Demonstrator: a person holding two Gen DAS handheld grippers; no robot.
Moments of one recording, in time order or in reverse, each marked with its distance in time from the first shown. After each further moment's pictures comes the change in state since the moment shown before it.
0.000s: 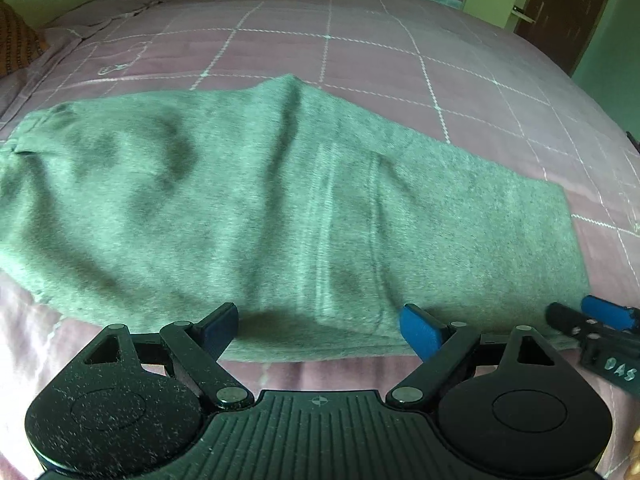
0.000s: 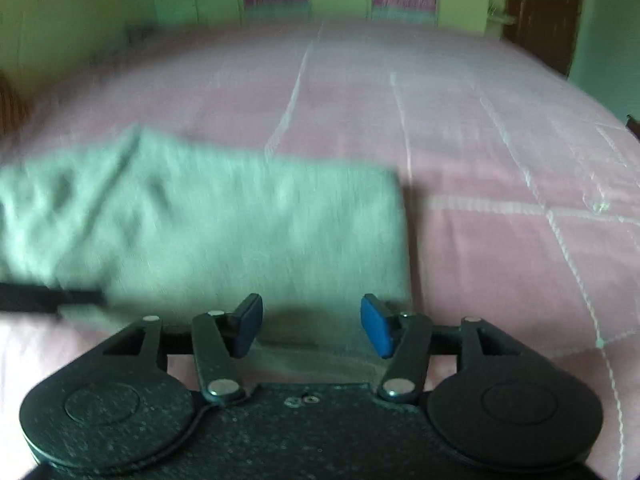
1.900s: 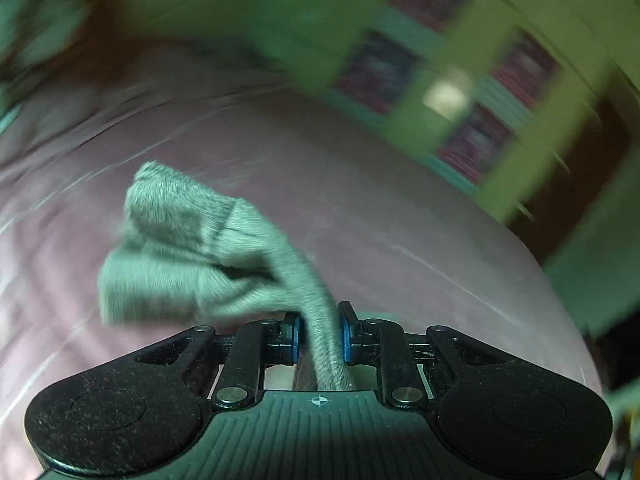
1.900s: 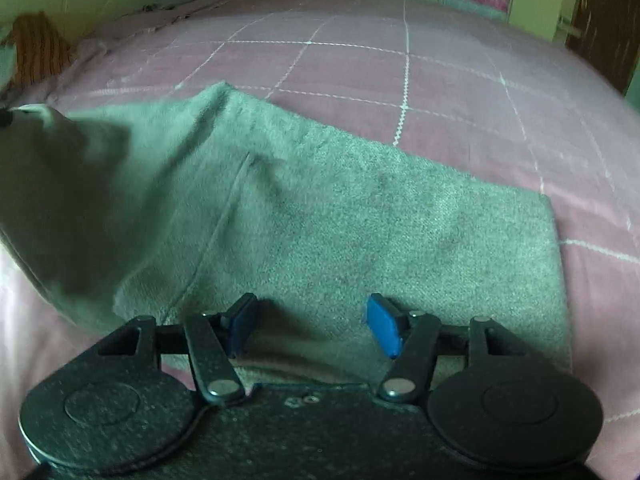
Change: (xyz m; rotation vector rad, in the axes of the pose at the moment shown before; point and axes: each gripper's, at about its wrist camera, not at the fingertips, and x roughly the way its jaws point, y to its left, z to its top) left arm -0.046 0.166 0.081 -0.267 -0.401 -0.186; right arm 0.040 0.083 0.032 -0.095 0.055 0.106
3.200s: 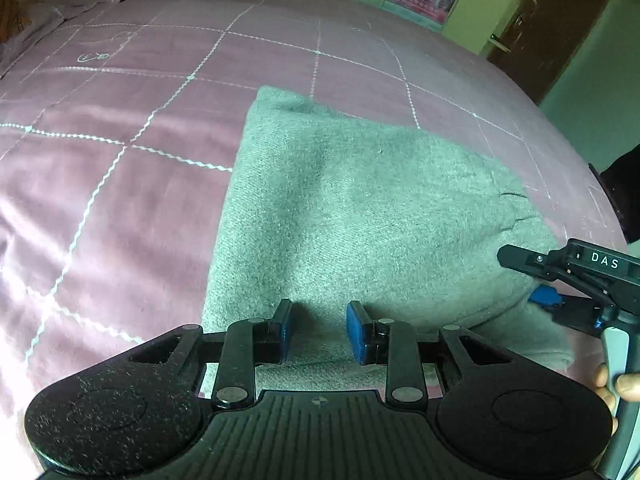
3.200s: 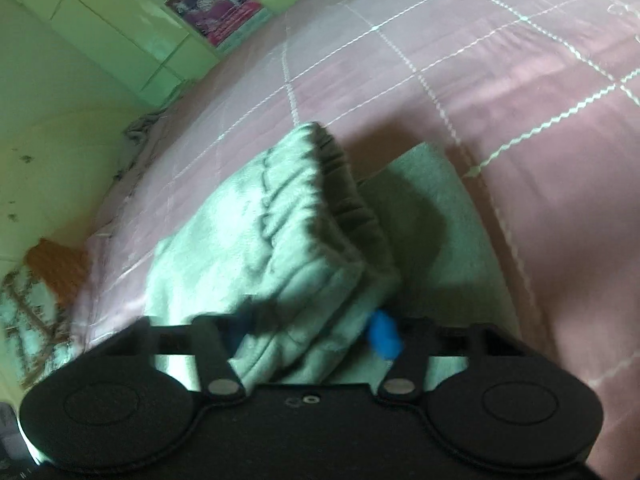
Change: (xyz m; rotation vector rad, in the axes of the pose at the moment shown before) left arm 0.046 -0.089 -0.121 0.189 0.390 0.026; right arm -0.010 -0.130 -0.003 0.603 -0.093 0.273
